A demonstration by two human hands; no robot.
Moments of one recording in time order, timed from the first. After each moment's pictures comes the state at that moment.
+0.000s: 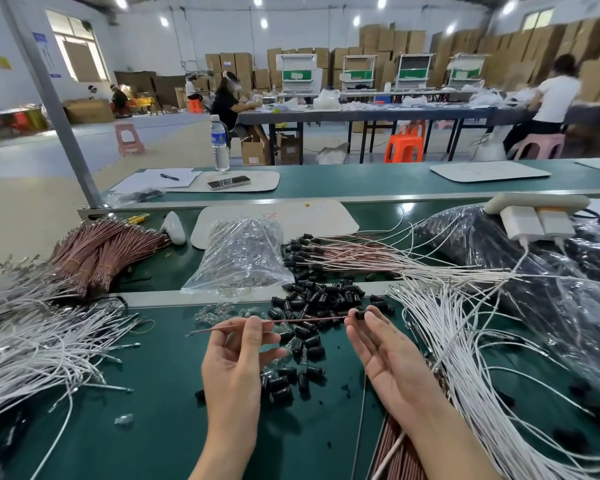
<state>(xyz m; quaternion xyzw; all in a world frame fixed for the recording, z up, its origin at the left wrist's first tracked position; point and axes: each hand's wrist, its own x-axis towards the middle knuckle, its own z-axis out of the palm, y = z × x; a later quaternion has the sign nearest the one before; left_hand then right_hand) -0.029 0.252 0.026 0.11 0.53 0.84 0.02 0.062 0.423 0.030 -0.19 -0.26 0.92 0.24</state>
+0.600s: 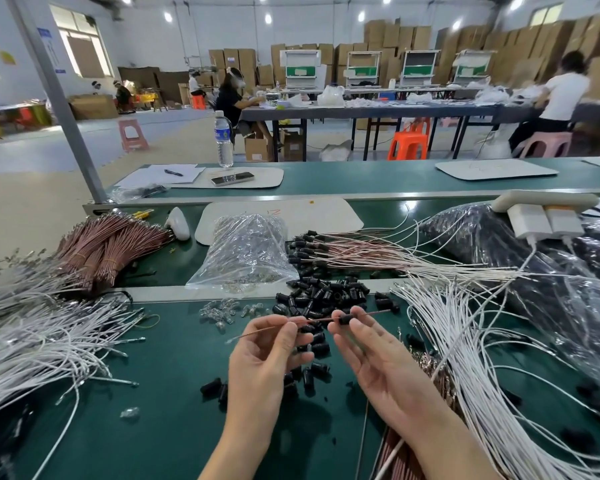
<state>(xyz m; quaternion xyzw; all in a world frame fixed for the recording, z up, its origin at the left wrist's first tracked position) -0.019 0.259 0.027 0.16 0.54 0.82 0.11 0.063 0.403 0.035 -0.13 -0.28 0.94 0.16</state>
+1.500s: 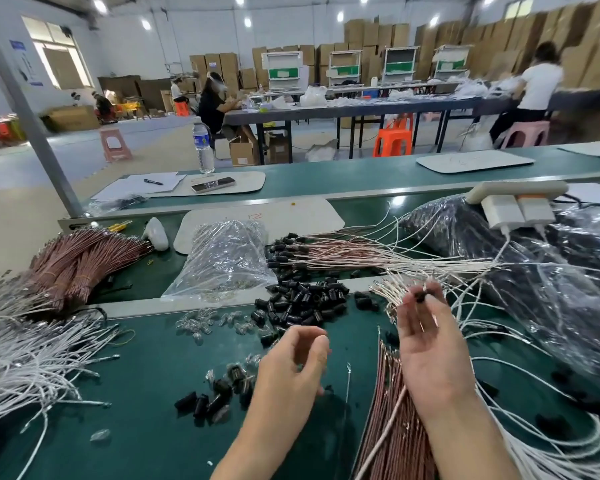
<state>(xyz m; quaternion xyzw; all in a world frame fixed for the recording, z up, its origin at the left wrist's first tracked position) -0.001 0.288 0.027 0.31 0.73 0.60 0.14 0.090 0.453 0.044 -0.13 -0.17 0.88 0.43</state>
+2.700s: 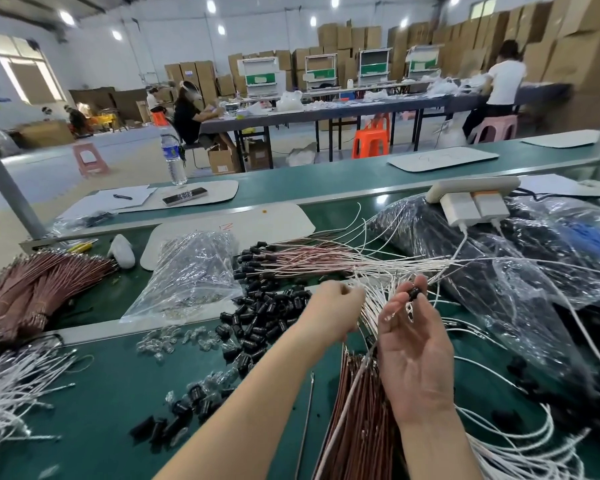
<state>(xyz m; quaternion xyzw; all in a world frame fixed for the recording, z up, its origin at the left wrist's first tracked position) -0.007 0.429 0.083 0.32 0.78 0.45 0.28 0.106 0.472 0.044 -0.01 -0.07 0.91 0.41</state>
